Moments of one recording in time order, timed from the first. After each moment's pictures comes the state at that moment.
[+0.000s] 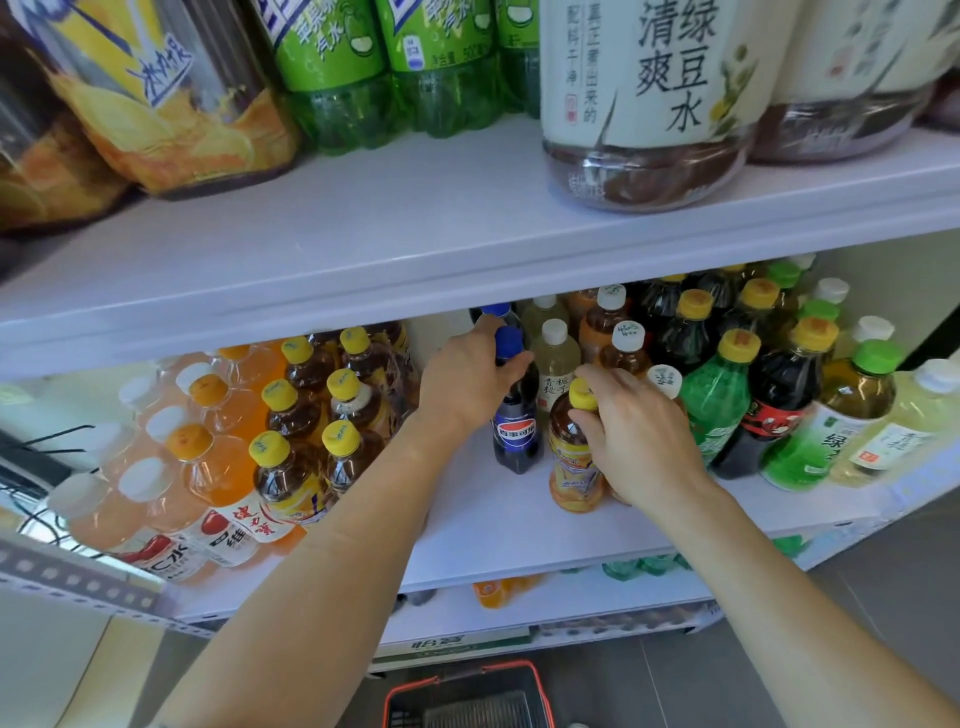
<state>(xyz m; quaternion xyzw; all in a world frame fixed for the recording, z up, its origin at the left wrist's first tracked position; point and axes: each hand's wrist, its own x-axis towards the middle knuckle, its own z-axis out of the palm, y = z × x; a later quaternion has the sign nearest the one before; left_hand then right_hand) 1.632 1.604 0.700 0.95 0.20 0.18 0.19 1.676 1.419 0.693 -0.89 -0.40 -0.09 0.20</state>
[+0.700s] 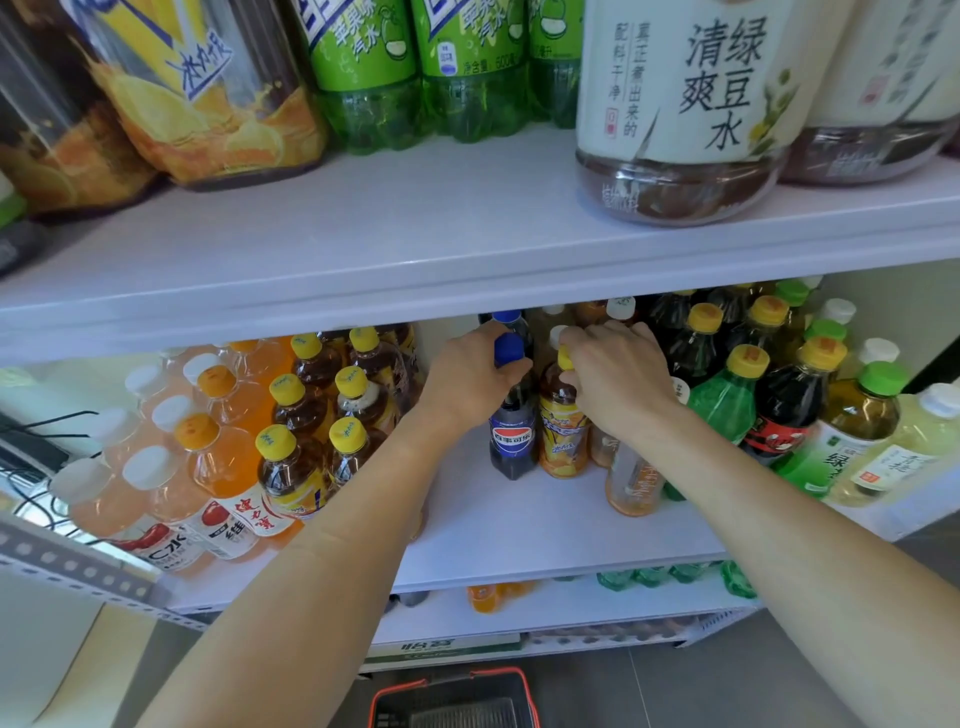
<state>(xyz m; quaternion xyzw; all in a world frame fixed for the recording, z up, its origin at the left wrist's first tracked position) 1.628 1.612 0.702 0.92 0.20 0.18 0.27 1.720 1.467 0.711 -0.89 -0.43 -0.13 0.05</state>
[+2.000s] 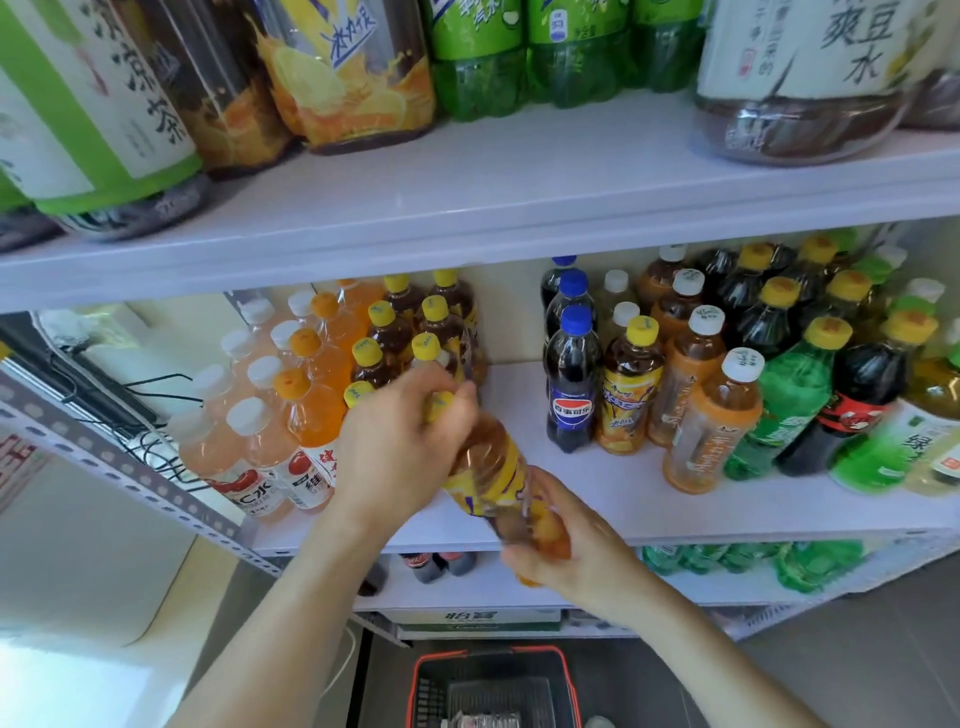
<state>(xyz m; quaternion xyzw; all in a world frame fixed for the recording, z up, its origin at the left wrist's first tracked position) 1.458 1.595 0.737 0.89 0.26 0.31 0.22 1.558 1.433 0.625 -0.72 -0.41 0.34 0.46</state>
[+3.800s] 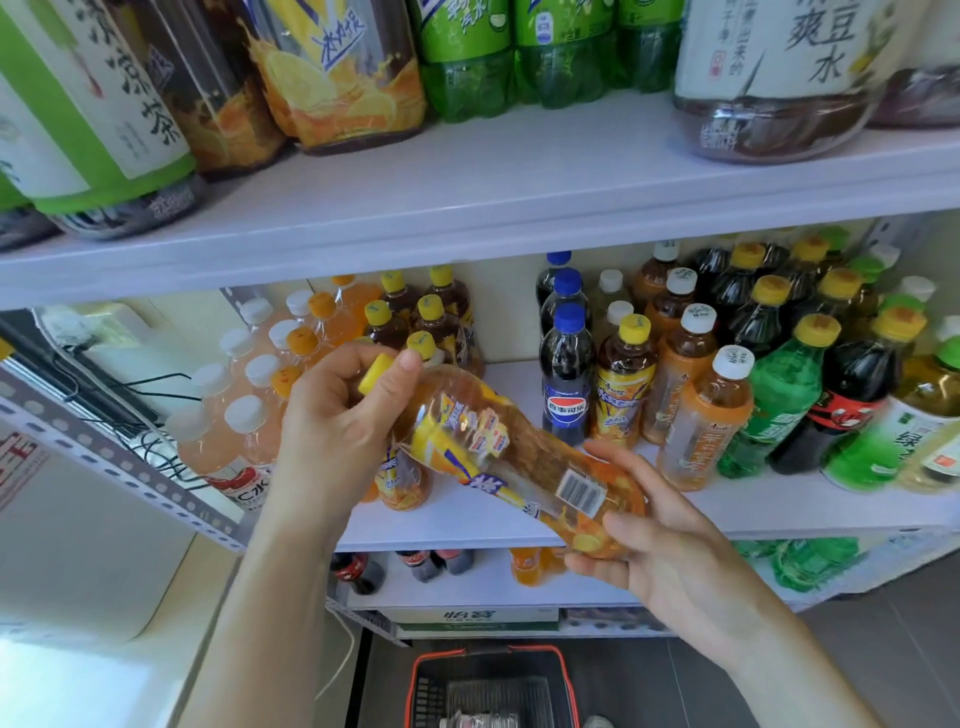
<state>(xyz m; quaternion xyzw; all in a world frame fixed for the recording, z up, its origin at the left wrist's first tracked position) 1.435 1.589 0.767 0.71 0.28 0.36 0.54 1.570 1.381 0.679 -0.40 -0.15 0.53 0.73</state>
